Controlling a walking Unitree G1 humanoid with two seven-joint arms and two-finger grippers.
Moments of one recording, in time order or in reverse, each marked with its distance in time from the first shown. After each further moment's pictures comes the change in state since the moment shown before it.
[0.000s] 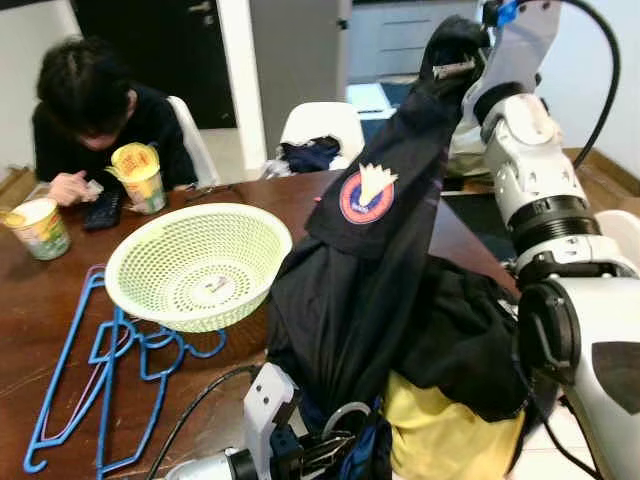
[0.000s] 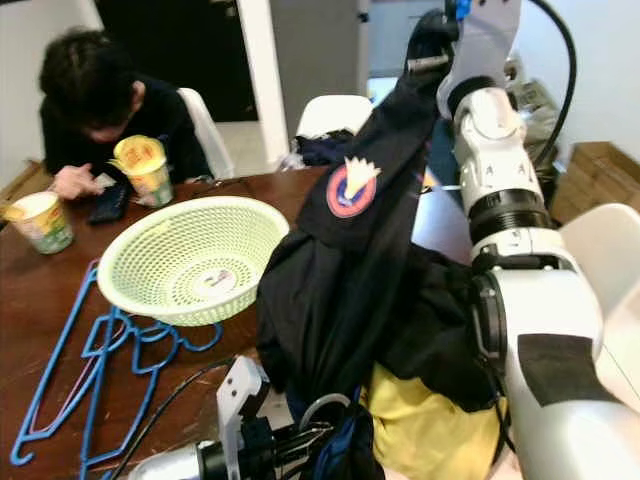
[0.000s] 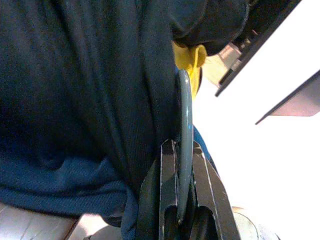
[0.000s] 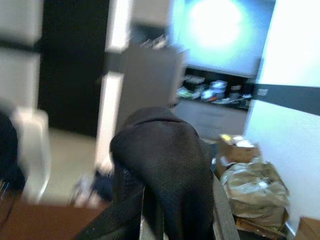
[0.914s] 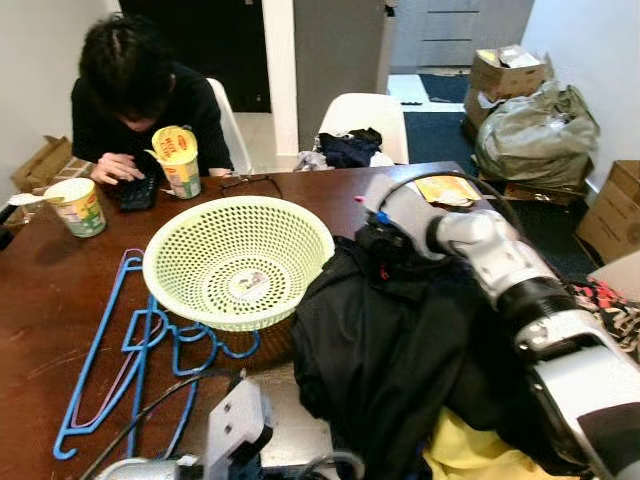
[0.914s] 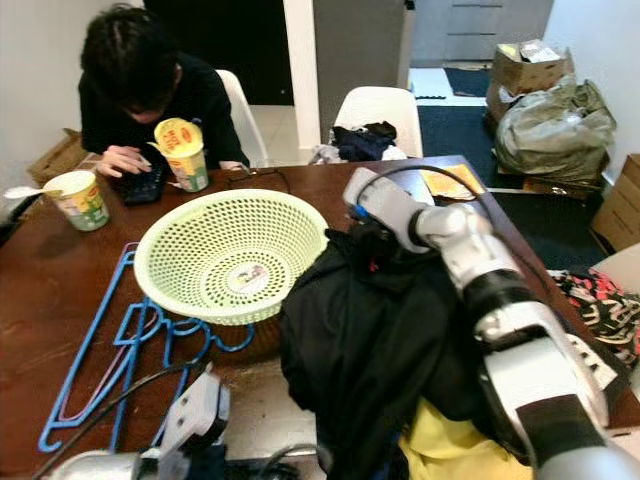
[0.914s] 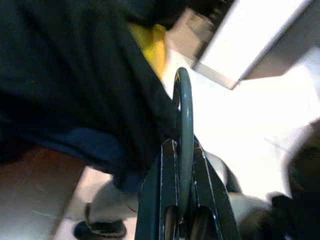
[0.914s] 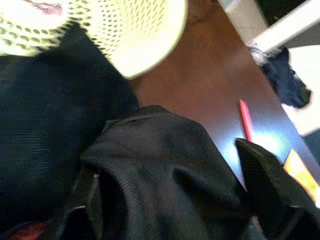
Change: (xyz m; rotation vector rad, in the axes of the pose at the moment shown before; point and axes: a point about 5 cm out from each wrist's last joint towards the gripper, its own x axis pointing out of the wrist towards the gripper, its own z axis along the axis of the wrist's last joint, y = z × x) left arm -0.053 -0.030 0.033 0.181 0.175 -0.305; right arm -0.068 0.039 -0.111 -0.391 0.523 0.748
